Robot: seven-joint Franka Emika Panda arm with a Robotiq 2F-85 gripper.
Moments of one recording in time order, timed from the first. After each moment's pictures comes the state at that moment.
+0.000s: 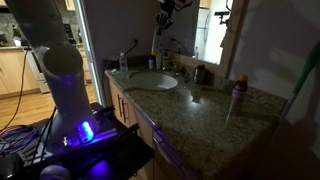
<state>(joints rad) -0.06 -0.12 -0.11 -1.89 0.29 1.63 -0.11</state>
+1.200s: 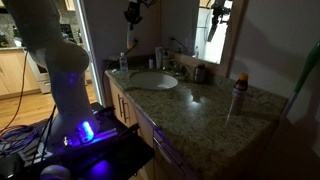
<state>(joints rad) 0.17 -0.15 0.14 -1.89 0.28 1.73 -0.11</state>
